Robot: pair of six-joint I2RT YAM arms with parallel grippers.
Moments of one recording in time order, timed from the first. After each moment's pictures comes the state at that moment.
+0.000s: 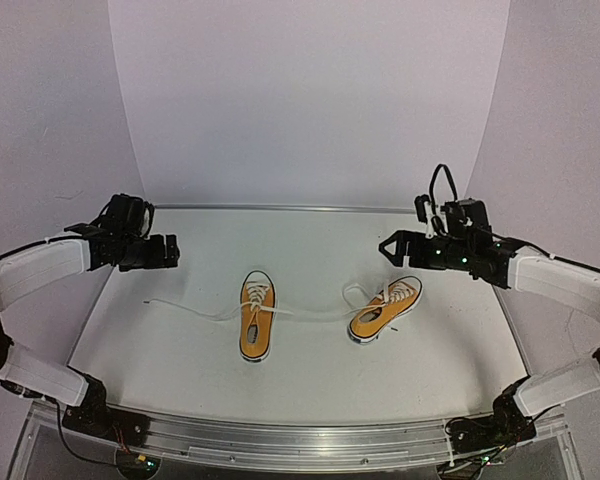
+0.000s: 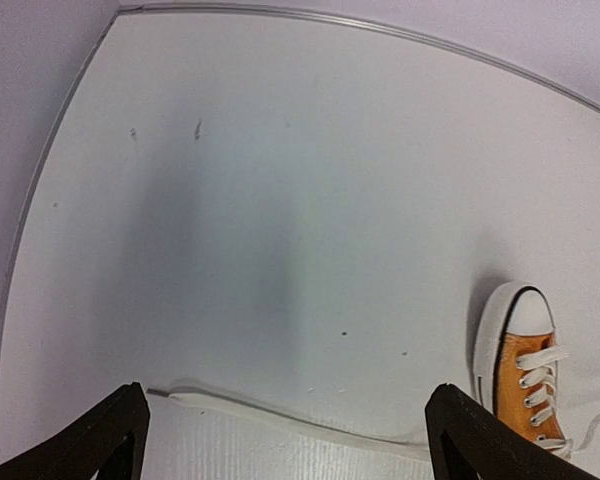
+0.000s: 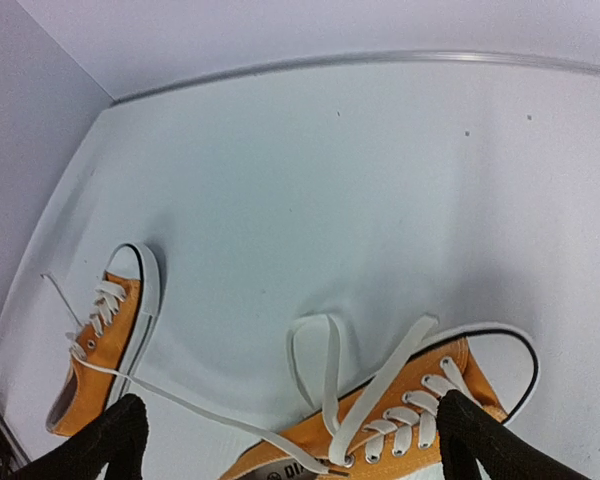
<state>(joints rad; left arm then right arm) -0.32 1.29 0.90 -0.40 -0.15 -0.34 0.46 1.30 0.88 -0.14 -0.12 0.37</state>
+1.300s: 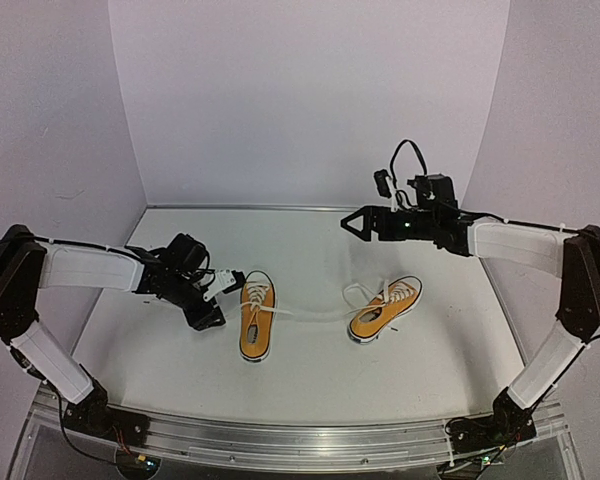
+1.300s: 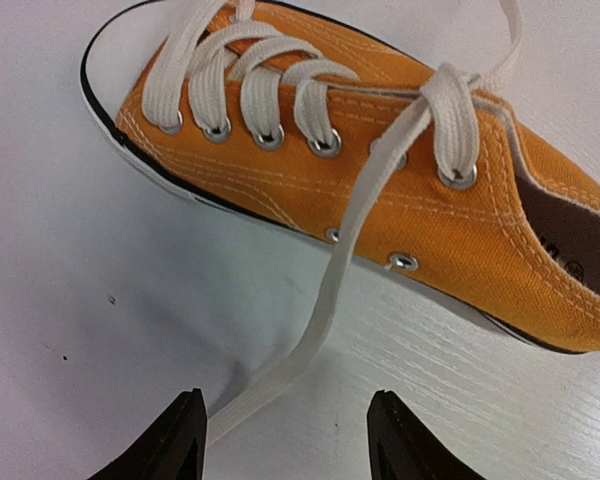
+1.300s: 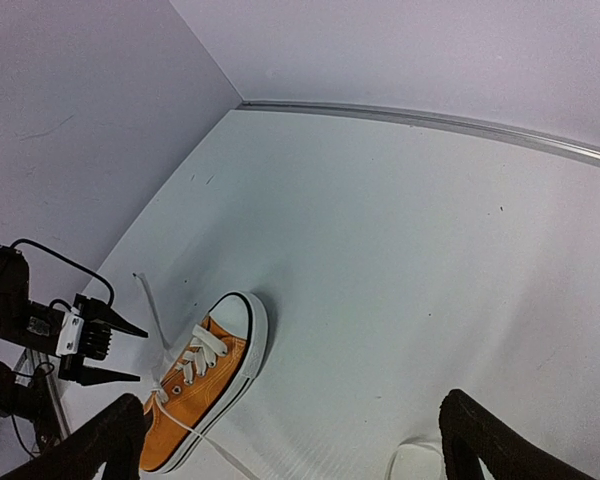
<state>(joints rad) -0.63 1.55 0.84 -0.34 0.11 0.45 0.46 1.64 1.16 0.04 -0.44 0.30</state>
